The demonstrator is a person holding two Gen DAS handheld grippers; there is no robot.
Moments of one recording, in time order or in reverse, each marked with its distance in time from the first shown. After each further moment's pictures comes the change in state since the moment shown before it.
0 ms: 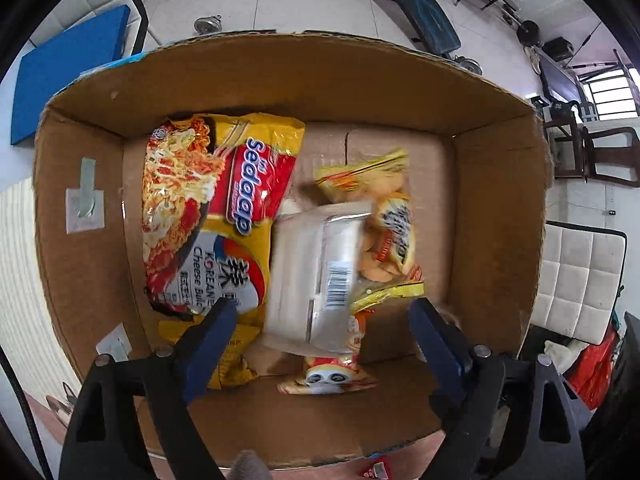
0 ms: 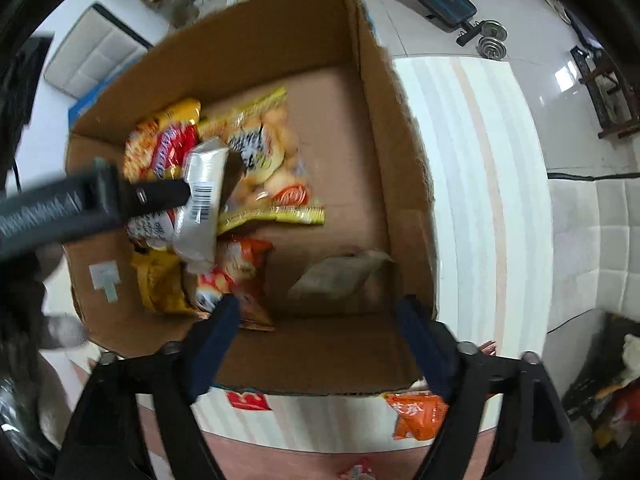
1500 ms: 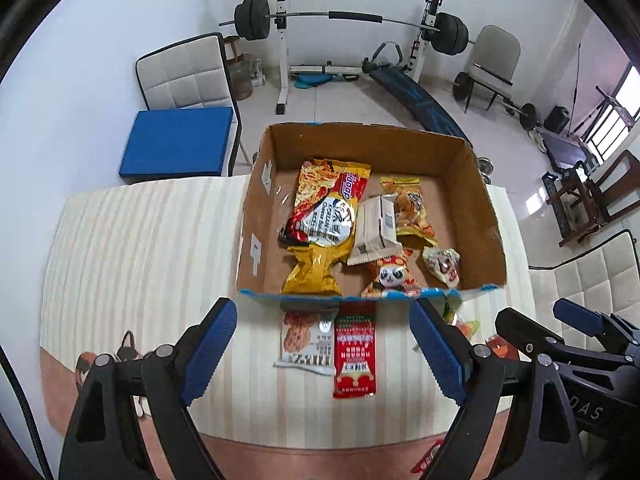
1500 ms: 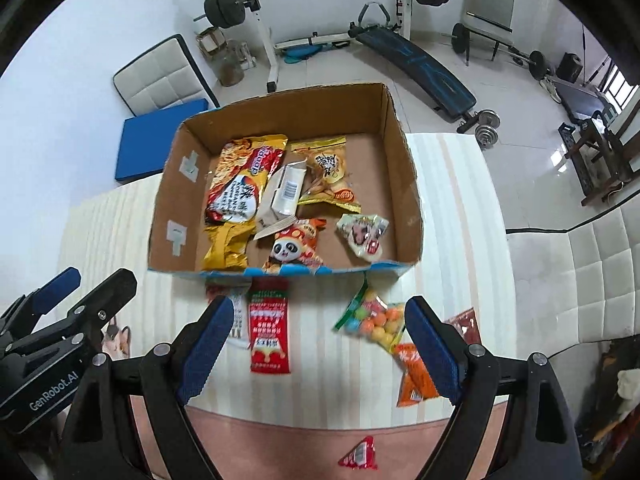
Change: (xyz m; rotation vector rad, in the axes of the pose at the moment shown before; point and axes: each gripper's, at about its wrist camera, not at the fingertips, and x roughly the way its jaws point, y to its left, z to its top) left arm -0.116 0.031 -0.235 -0.007 -0.551 0.165; right arm -0.122 0.041 -0.156 -0.121 -0.364 -0.004
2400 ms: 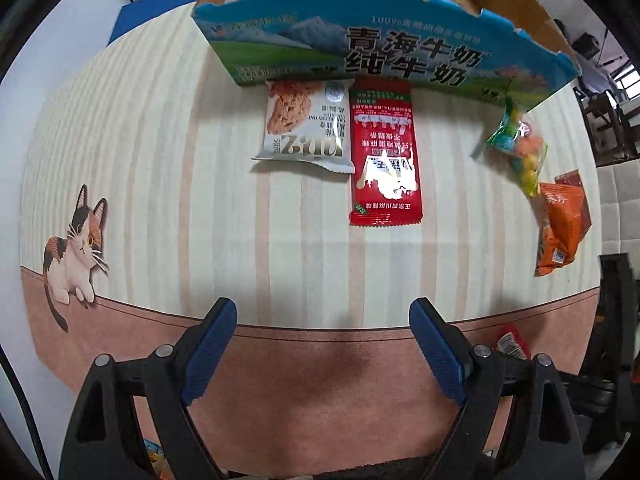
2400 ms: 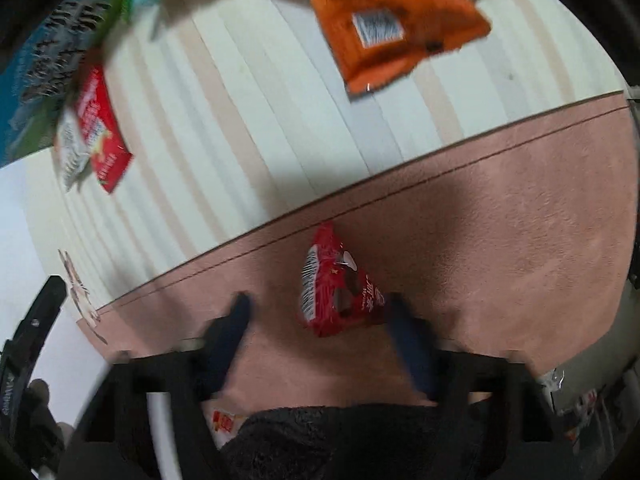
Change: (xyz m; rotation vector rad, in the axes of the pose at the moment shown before) left arm 0.111 -0.002 -0.158 0.021 0.401 0.064; right arm 0.170 -0.107 -0.234 0.440 0.649 0.085
